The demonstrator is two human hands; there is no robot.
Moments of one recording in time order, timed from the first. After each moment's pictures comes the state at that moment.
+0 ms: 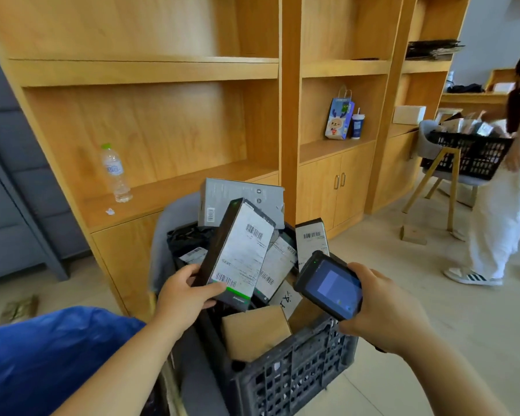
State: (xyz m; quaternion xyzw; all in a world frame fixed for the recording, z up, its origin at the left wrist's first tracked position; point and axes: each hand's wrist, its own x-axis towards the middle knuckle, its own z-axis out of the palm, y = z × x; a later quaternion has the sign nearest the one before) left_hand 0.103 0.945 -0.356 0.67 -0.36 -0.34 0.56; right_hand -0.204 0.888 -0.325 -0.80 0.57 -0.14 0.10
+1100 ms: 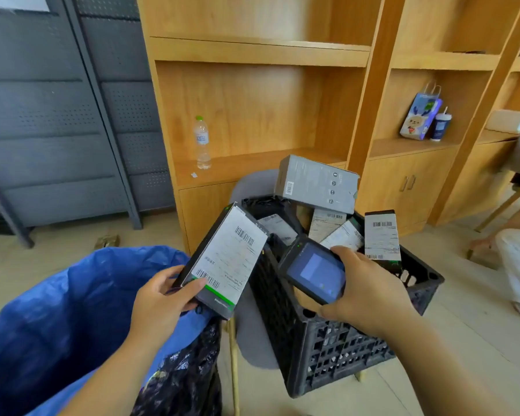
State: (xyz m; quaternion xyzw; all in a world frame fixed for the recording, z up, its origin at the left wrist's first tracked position) left_hand 0.177 1.124 -0.392 0.68 -0.29 -0.20 0.65; right_hand -0.099 0.971 -0.309 -0.89 0.42 -0.12 0.09
